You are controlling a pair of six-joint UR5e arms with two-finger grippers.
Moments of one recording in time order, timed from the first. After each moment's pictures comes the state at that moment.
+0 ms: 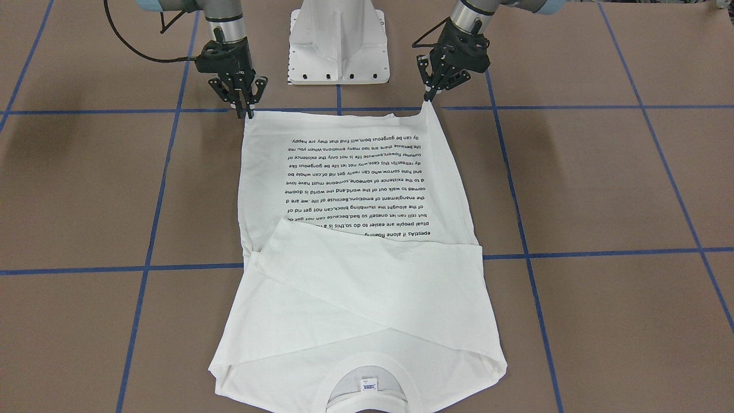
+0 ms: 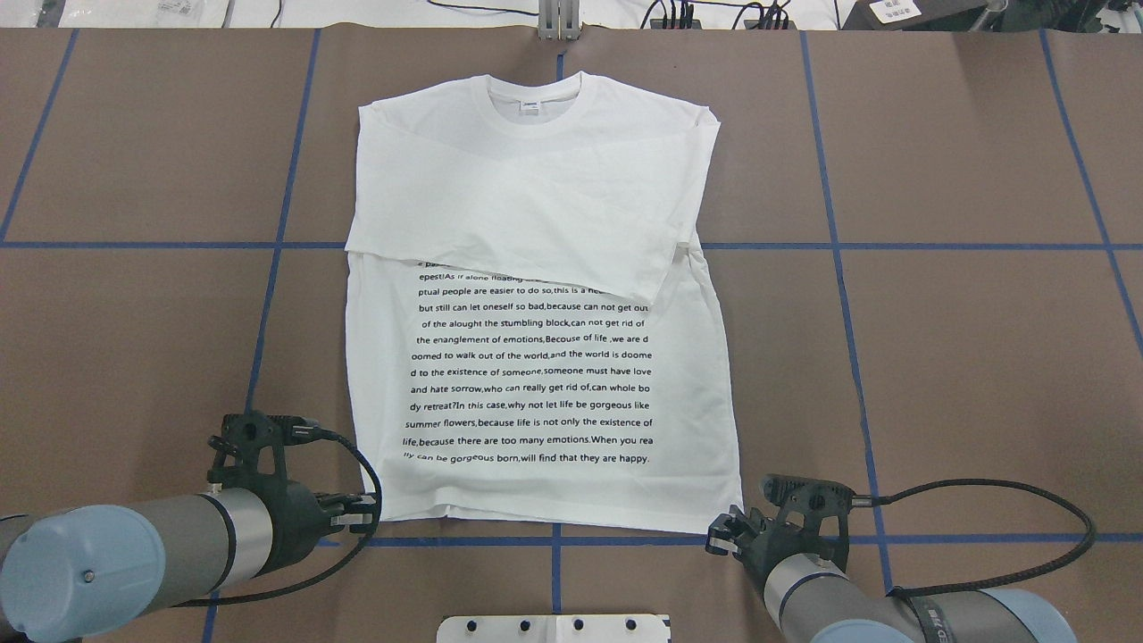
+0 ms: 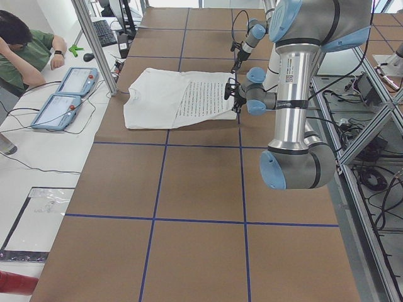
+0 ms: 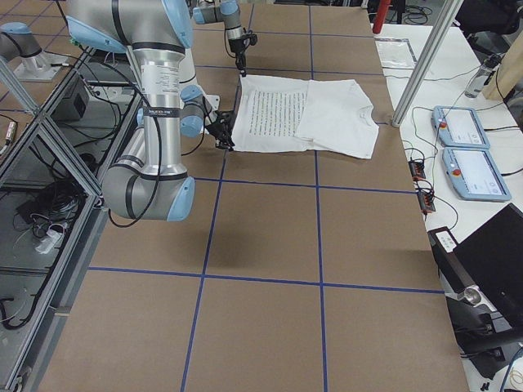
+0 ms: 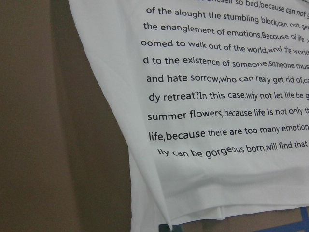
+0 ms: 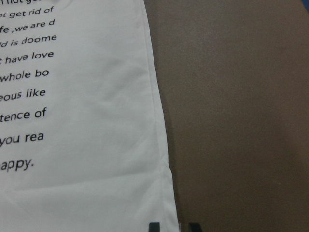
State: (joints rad) left arm -0.17 -1.60 -2.15 -2.06 -1.48 -1.40; right arm -0.03 -1.50 2.06 -1.36 1.11 1.73
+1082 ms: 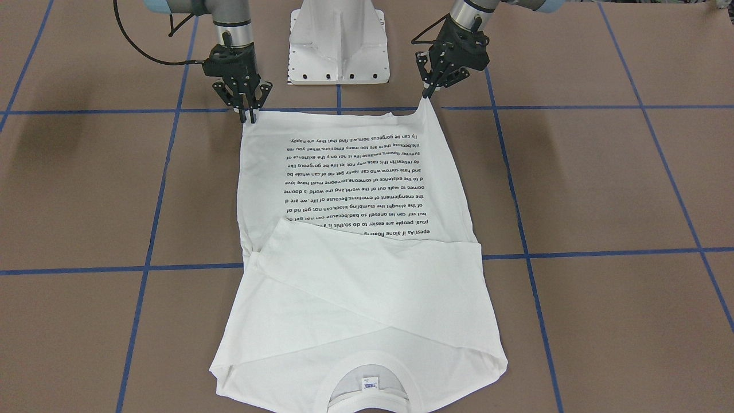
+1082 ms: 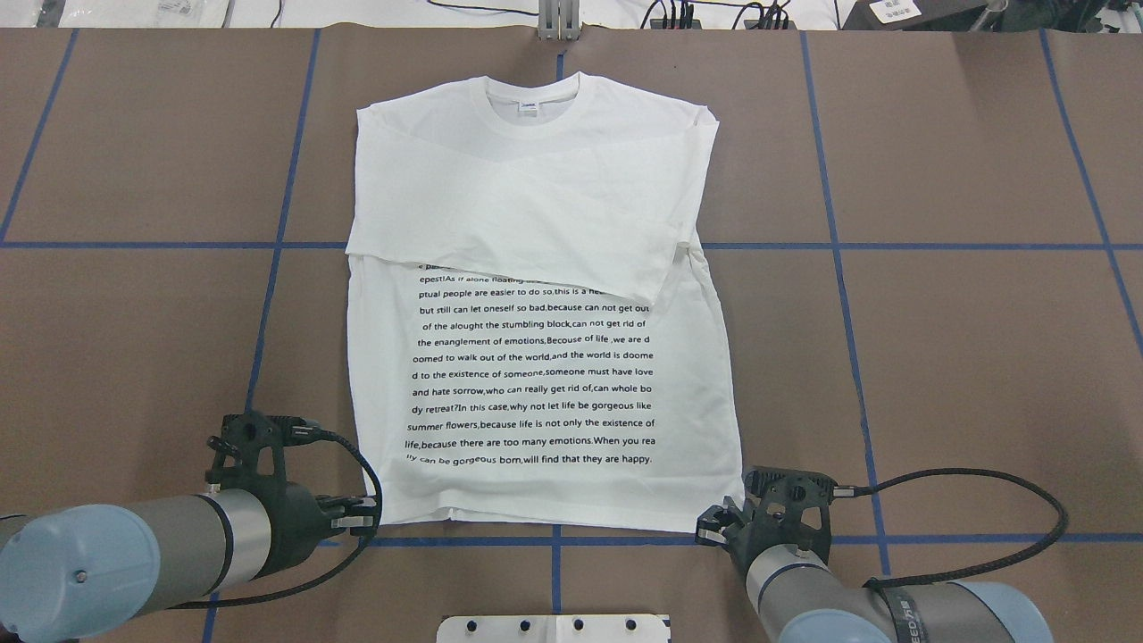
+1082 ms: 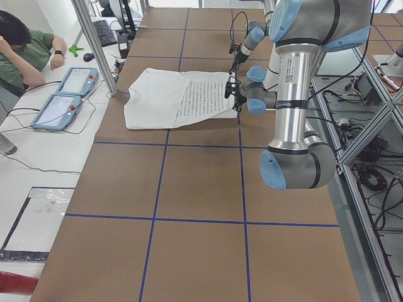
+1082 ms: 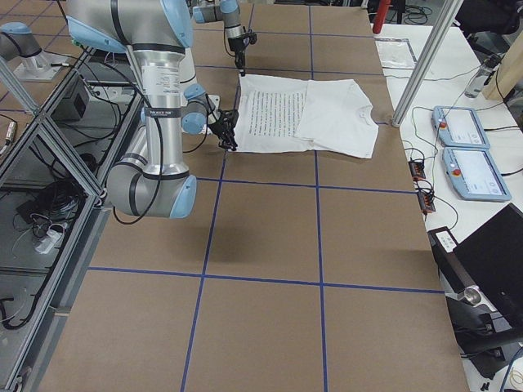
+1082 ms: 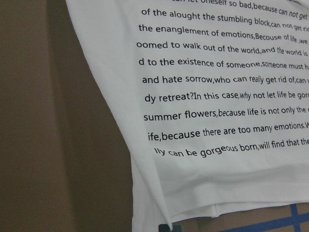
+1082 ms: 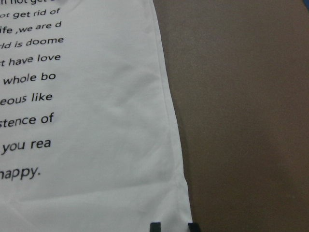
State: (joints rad) left arm -0.17 -1.61 -2.16 -2.06 -1.50 -1.40; right arm -0.01 -1.45 2.05 -1.44 1.11 1.71
